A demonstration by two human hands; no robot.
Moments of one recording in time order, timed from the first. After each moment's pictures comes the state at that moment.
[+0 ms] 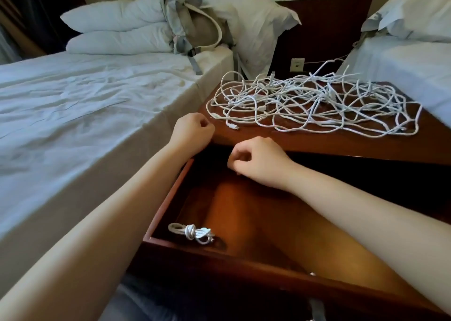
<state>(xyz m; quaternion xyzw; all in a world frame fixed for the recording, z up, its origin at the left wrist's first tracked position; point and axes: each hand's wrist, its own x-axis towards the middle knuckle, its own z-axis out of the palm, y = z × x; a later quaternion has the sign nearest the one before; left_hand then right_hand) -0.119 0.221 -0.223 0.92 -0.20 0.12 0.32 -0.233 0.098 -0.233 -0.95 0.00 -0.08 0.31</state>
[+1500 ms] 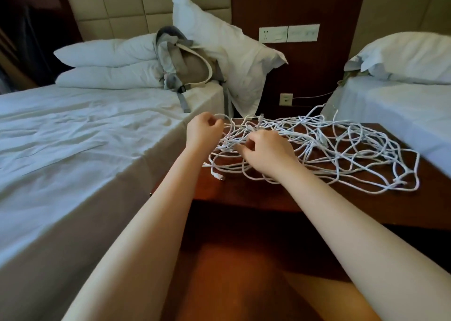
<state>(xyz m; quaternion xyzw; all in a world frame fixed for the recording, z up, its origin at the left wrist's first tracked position) -0.040 0.128 -0.191 0.84 -0.19 0.14 0.49 -0.136 0.016 -0.204 -0.96 0.10 -0.22 0.13</state>
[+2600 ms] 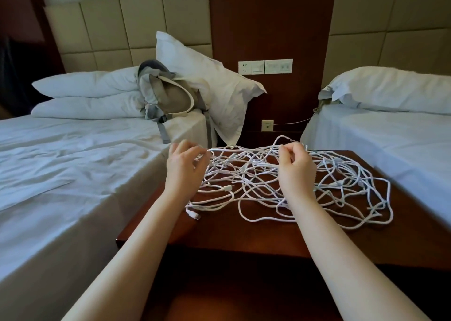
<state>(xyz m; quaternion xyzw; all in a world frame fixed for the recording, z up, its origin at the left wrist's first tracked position) -0.042 0.123 -0.206 0.78 -0.34 0.33 0.40 -0.153 -0.049 -0.212 -0.74 0.22 -0.49 0.41</state>
